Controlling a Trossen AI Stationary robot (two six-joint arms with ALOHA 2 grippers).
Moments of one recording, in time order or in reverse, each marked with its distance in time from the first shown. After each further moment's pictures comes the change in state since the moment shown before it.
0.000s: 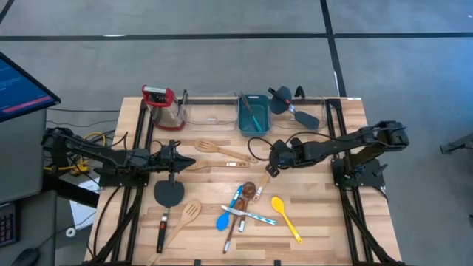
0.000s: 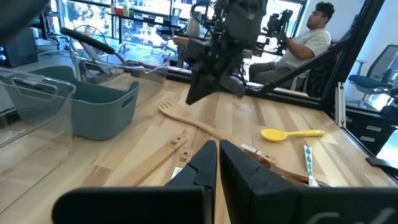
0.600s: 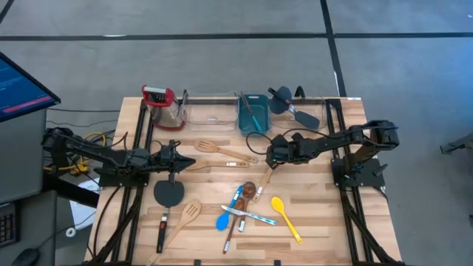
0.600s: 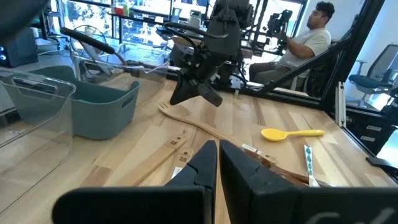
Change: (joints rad) left arm 0.000 0.000 0.000 -0.001 0.000 0.000; right arm -0.093 0.081 0.000 0.002 0.088 -0.011
